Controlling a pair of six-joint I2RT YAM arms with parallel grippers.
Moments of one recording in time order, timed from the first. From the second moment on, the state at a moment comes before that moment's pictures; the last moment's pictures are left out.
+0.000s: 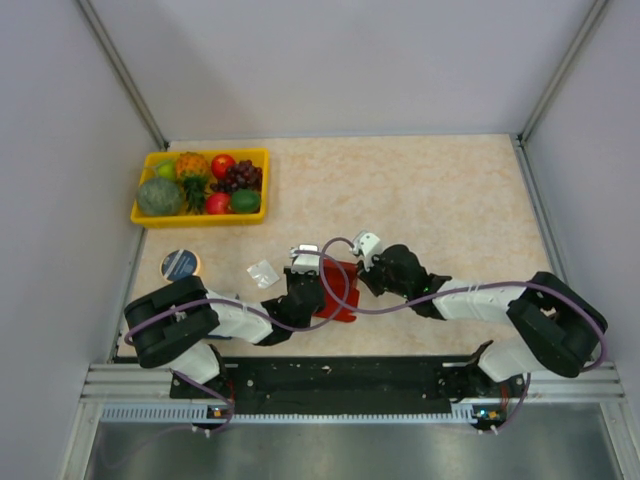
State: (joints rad) left arm -1.07 1.54 0.41 0.73 -0.94 -0.32; right arm 0.82 1.41 0.50 0.36 0.01 -0.07
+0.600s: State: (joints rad) left arm -1.07 1.54 0.41 0.72 -0.96 -0.32; right arm 0.81 1.41 0.47 0.43 -0.16 -0.08
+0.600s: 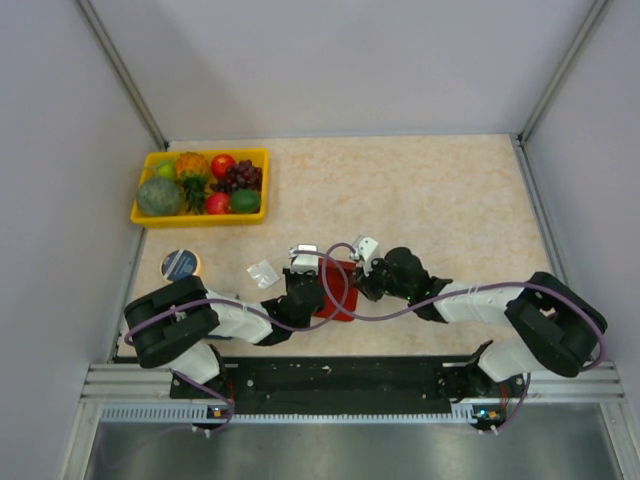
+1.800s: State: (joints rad) left arm -1.06 1.54 0.41 0.72 -0.98 -0.34; right arm 0.89 1.70 0.49 0.93 0.30 -0.07
